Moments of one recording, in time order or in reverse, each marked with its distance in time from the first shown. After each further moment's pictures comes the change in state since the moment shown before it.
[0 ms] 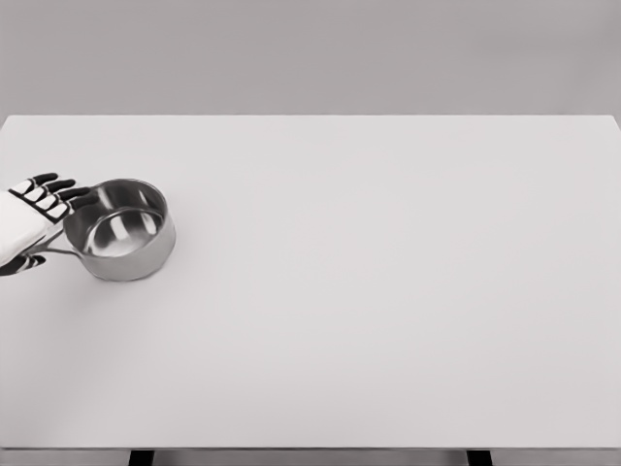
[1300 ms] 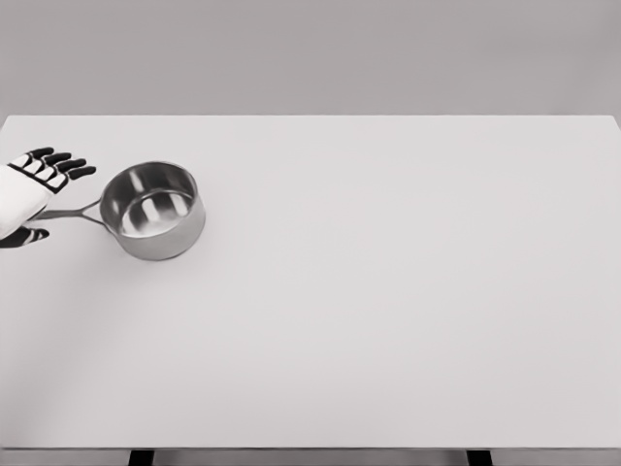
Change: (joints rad) left arm -0.172 -0.064 -0.063 0.142 -0.030 0.000 0.002; right arm 0.000 0.000 0.000 0.000 0.000 0.000 0.000
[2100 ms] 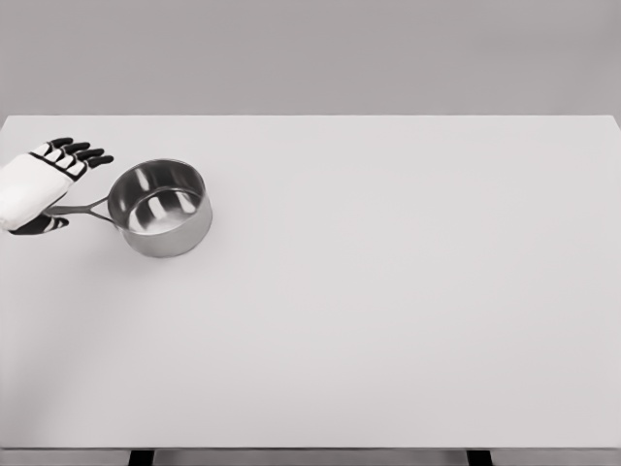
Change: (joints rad) left arm -0.103 -0.031 -0.090 0.061 0.000 0.015 0.000; right arm 0.000 0.000 0.000 0.000 0.000 0.000 0.000
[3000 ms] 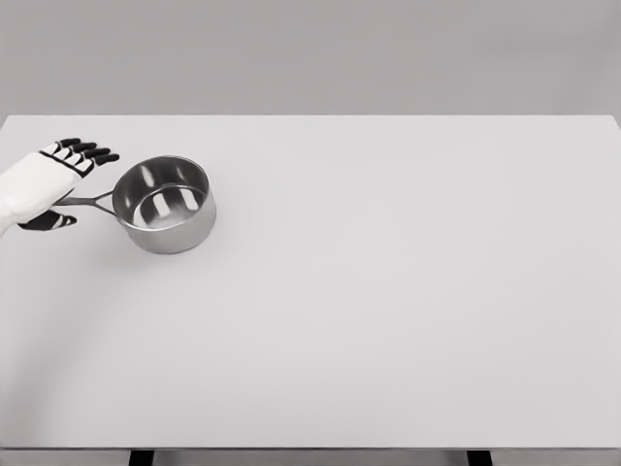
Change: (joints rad) left arm -0.084 -0.017 -0.074 0.104 0.011 -0.002 0.002; right arm 0.000 0.000 0.000 0.000 0.000 0.000 0.000
